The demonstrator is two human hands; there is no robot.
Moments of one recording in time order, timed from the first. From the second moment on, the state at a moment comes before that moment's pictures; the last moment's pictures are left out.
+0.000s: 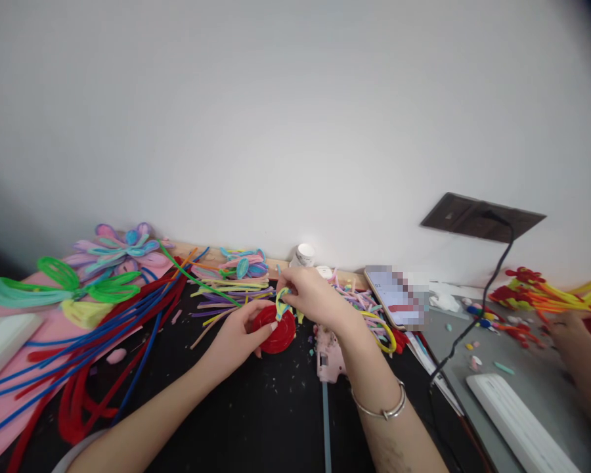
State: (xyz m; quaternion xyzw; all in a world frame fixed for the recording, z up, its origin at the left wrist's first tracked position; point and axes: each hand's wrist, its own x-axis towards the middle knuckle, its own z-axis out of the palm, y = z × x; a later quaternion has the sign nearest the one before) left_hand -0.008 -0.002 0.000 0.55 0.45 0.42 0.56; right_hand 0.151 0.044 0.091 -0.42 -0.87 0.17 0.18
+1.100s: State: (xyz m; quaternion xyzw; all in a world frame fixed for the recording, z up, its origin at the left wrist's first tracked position) left_hand -0.012 0.001 0.001 0.52 0.46 0.45 0.56; right_hand 0.143 0.047 0.084 -0.40 -0.87 0.21 0.20
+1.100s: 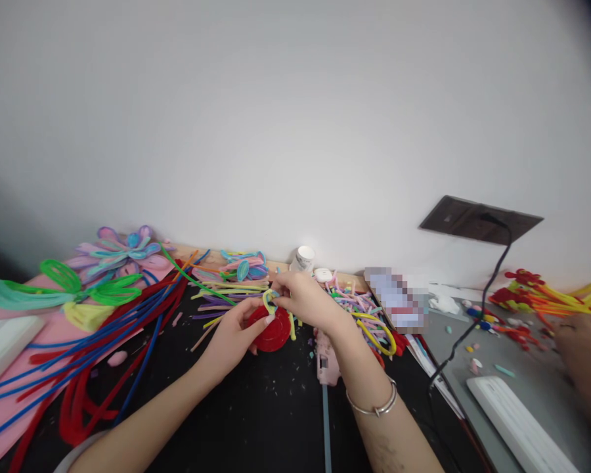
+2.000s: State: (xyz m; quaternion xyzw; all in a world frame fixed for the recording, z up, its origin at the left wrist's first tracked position) left_hand -0.013 0.001 0.015 0.40 0.51 0.51 0.57; right_hand 0.176 0.044 0.089 -0.54 -0.81 0.20 -0.05
